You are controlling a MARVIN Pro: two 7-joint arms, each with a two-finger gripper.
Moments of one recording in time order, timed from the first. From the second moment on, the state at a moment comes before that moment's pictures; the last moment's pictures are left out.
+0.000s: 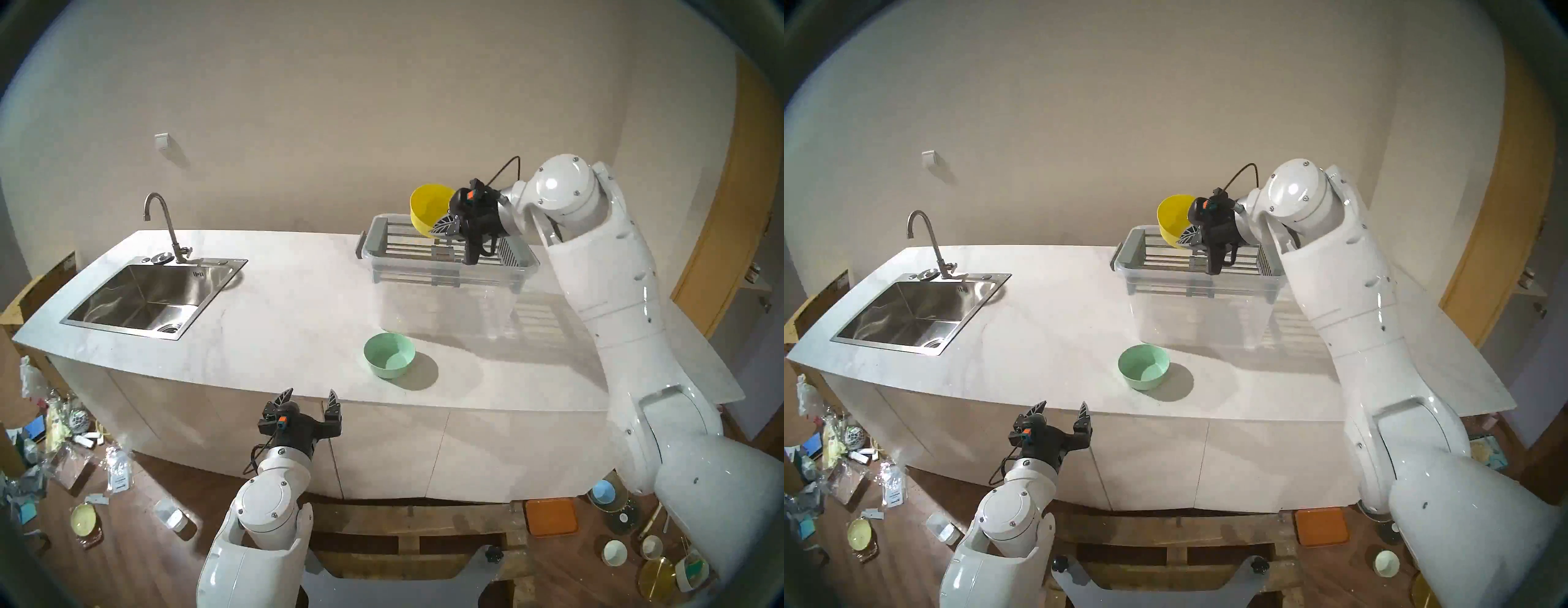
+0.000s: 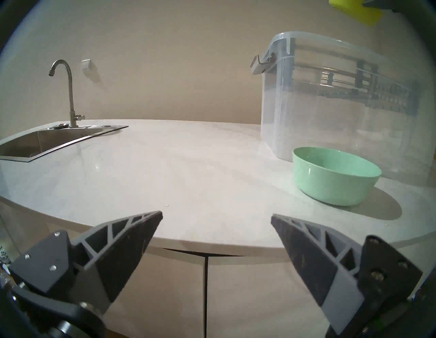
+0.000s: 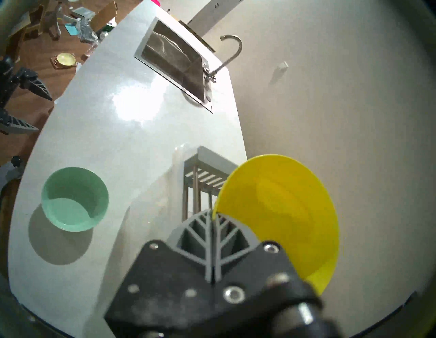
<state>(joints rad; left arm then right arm) 1.91 -1.57 -1.54 -1.77 -0.01 -0.01 0.04 -0.61 -1.31 1.30 -1.38 -0.60 0.15 1.23</state>
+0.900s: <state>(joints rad) 1.91 -1.57 -1.54 -1.77 -0.01 -0.01 0.04 -0.43 -1.31 1.31 -1.06 -0.62 -0.09 1.31</state>
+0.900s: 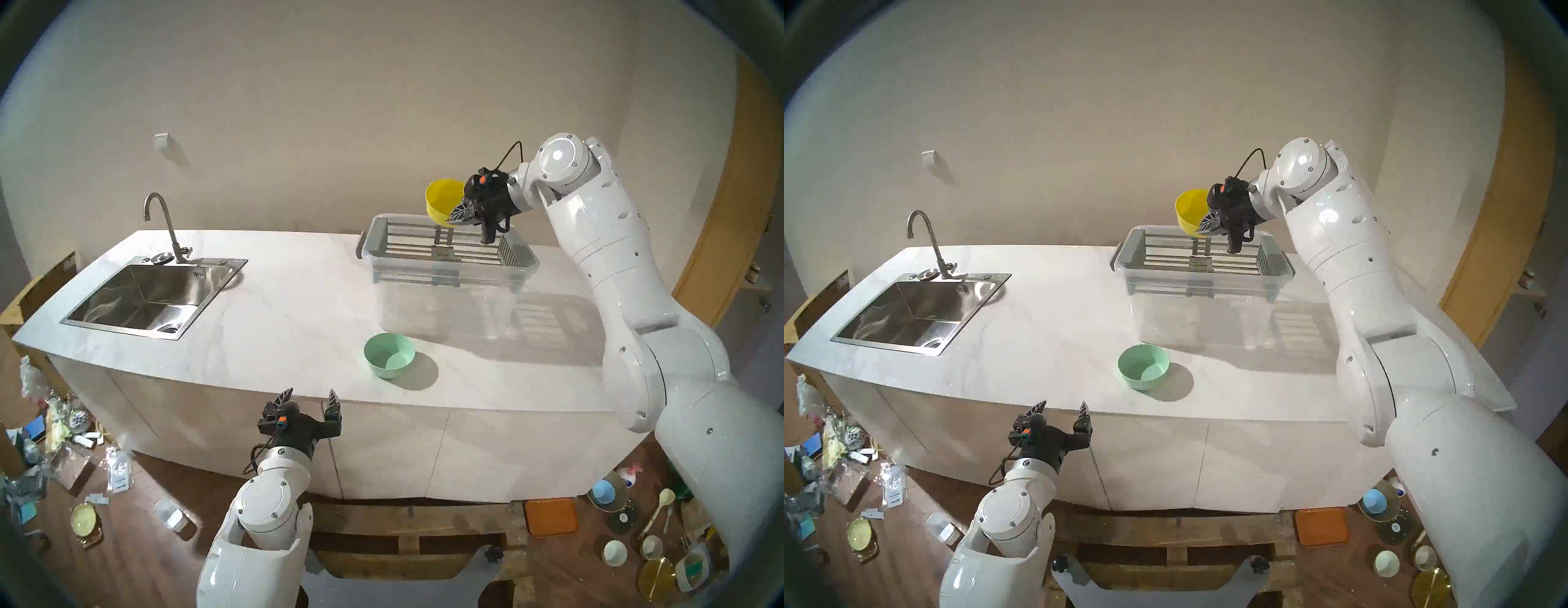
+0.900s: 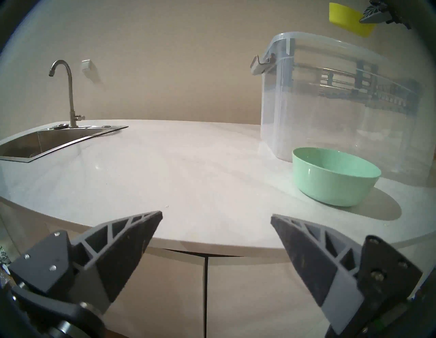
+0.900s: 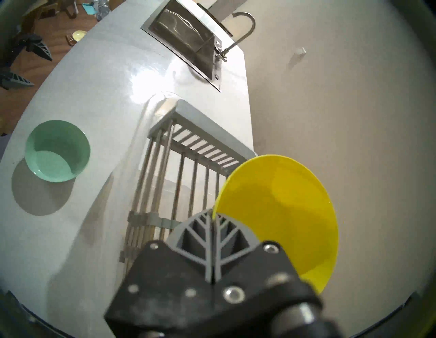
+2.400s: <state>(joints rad) 1.91 -1.57 -1.54 -1.77 -0.01 -0.01 0.04 -0.40 -1.35 1.31 -0.80 -0.67 -0.20 1.21</state>
